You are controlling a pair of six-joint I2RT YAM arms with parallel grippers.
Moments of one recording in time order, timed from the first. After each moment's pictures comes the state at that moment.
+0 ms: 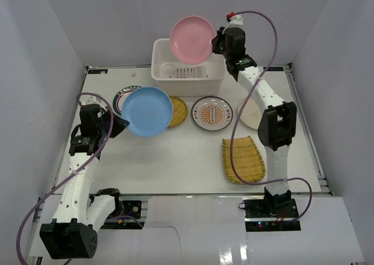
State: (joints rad) left arm 0.02 0.86 0.79 -0.57 0.16 -0.66; right arm 0.38 2.04 1.99 -0.02 0.09 0.30
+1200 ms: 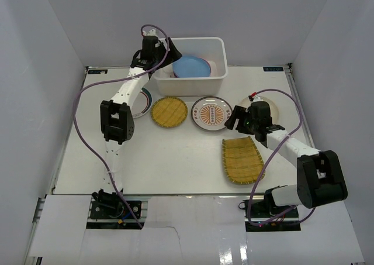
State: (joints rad) left arm -0.28 2.38 2.29 -0.31 0.12 -0.61; right arm 0.27 1.35 0.70 -0.01 -0.14 0.44
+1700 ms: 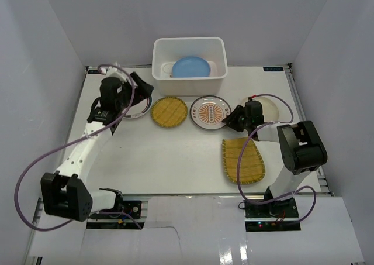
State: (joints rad) left arm -0.22 1.30 1.11 -0.14 0.06 -0.61; right arm 0.25 1.70 0.72 0.31 -0.21 0.76
